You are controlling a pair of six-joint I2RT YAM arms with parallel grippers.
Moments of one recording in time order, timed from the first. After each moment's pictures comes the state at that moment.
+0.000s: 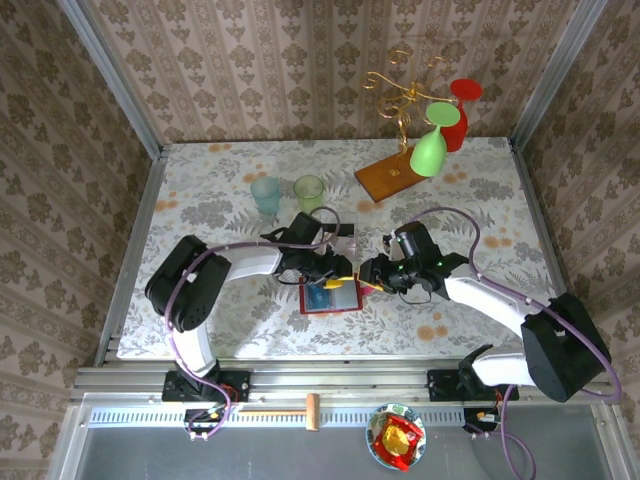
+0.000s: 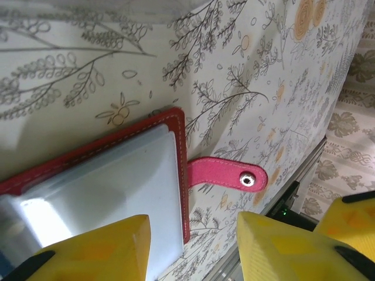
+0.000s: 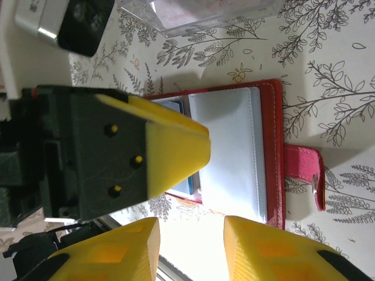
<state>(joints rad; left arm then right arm) -0.72 1.79 0.96 -0.14 0.70 -0.88 0.49 1.31 0.67 -0.24 -0.49 0.86</state>
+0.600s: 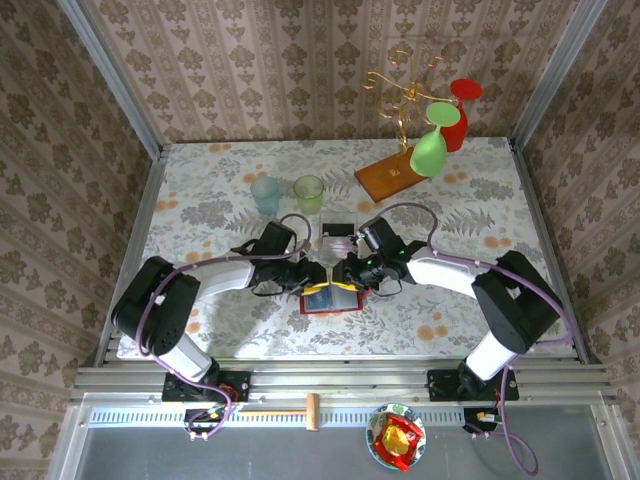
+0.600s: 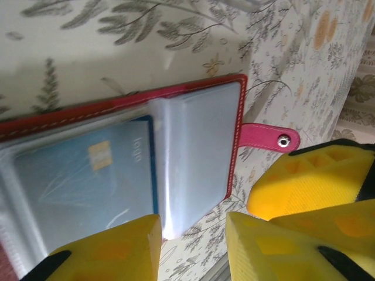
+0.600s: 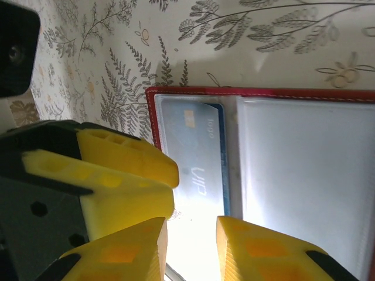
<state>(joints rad) -0.63 1.58 0.73 -0.13 0.66 -0.88 0.62 1.63 0.86 -0.18 -0.53 0.89</state>
